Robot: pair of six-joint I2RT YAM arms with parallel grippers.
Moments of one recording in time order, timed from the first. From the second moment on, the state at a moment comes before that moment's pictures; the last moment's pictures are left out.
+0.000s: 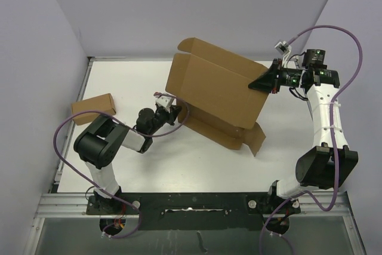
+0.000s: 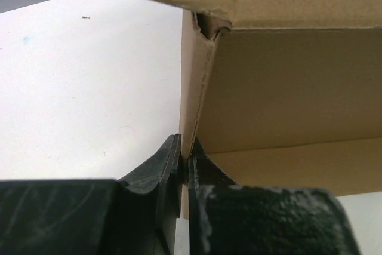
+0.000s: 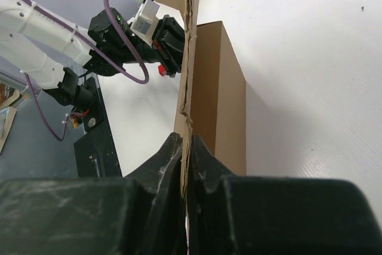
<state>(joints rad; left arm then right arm) -0.50 1.84 0.56 1.21 0.21 -0.12 -0.16 1.50 1.57 -0.95 -1.29 -0.40</state>
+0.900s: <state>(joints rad) -0.53 1.84 0.64 1.10 0.06 -0.10 -0.12 1.53 1.56 -0.75 -1.26 -0.18</state>
